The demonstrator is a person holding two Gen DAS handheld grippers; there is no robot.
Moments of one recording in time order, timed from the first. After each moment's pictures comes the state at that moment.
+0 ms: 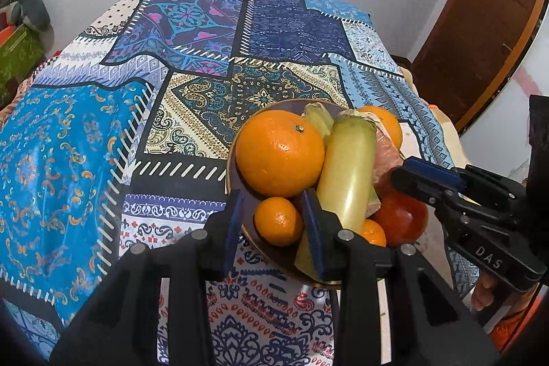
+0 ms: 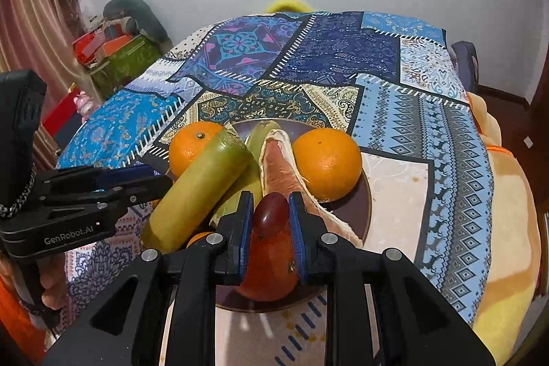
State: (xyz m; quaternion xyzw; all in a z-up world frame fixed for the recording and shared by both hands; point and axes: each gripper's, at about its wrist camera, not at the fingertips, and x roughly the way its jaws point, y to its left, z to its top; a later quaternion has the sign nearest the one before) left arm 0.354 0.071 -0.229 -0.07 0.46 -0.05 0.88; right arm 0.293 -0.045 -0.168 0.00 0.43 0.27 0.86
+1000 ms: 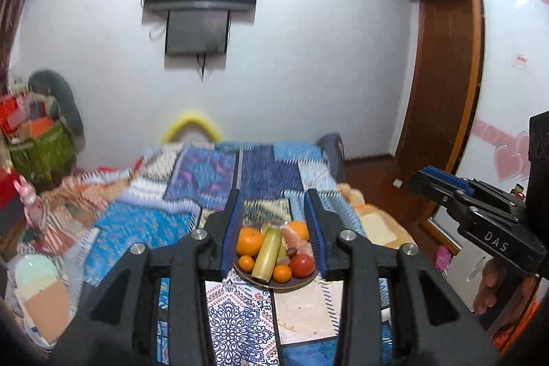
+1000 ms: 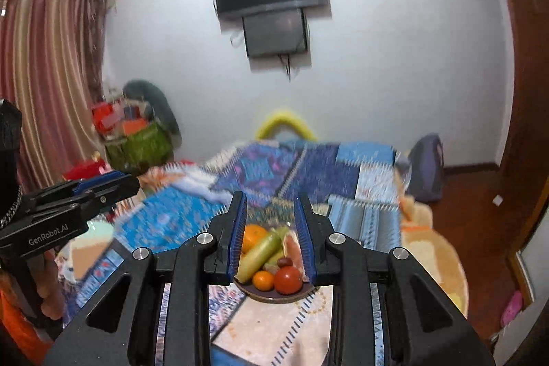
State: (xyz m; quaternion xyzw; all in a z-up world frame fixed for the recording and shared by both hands) left arm 0.140 0.025 0.001 -0.03 0.19 -0.03 0.98; right arm 0.132 -0.108 0.032 0.03 0.20 0.24 0.95
